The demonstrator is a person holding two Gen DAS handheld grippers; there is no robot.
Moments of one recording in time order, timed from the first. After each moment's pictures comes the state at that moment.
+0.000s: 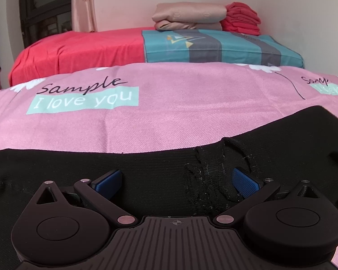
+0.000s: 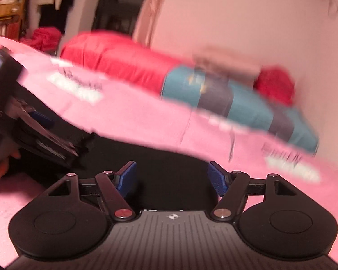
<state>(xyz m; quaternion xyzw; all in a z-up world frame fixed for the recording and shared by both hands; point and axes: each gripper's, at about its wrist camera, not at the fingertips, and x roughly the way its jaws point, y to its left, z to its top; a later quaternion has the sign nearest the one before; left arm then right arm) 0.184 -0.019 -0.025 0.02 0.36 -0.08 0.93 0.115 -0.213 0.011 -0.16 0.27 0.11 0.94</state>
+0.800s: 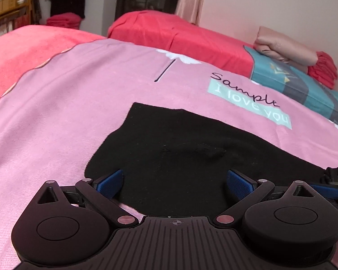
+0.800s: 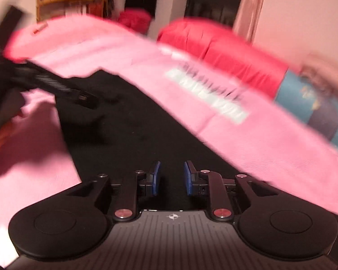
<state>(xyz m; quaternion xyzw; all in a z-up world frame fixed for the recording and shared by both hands) 0.108 0.184 0.002 -0.13 0.36 0.10 0.92 0.150 -0.029 -0.002 -0.18 0.33 0.33 0.87</state>
